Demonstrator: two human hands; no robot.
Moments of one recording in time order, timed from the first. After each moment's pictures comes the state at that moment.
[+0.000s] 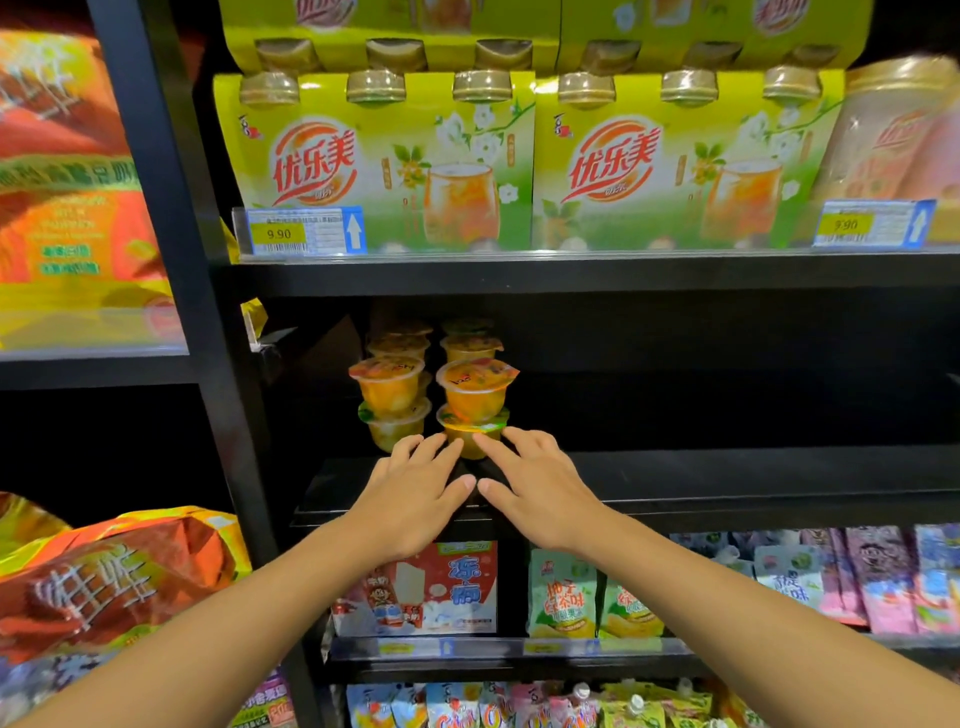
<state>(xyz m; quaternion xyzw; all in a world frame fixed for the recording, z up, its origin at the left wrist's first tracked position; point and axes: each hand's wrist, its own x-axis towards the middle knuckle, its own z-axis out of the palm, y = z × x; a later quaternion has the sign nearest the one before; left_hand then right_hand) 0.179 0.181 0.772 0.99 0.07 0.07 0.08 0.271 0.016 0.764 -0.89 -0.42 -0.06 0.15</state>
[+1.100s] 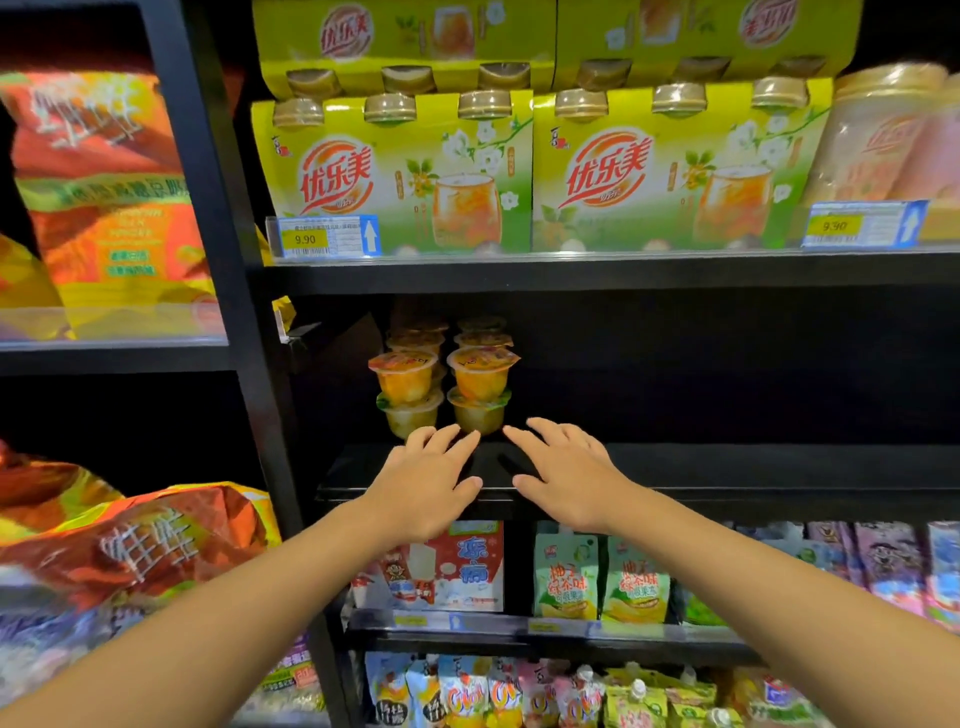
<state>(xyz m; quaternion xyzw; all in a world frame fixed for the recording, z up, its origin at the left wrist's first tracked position) 0.163 0.162 0.781 0.99 0.08 0.08 0.02 0.268 -0.019 0.785 -0.90 -0.43 -0.04 0.10</state>
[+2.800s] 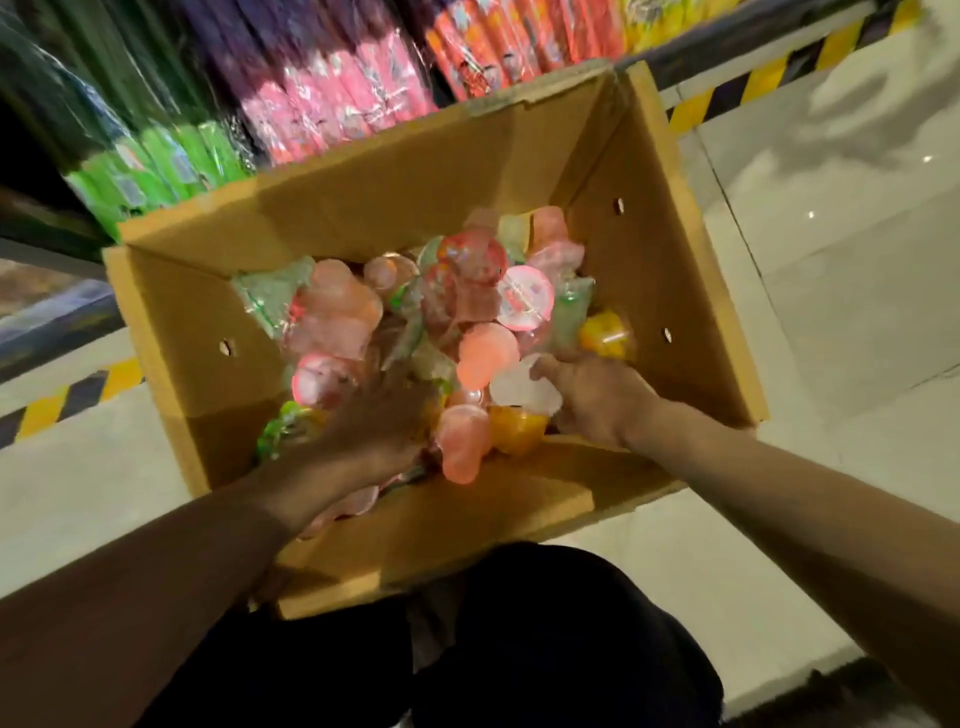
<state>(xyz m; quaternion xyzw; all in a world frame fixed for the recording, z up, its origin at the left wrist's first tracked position) -0.026 0.009 -0.216 0.92 -0.17 -0.33 0.10 0.023 -0.260 -0.206 -0.88 -0.22 0.41 0.03</state>
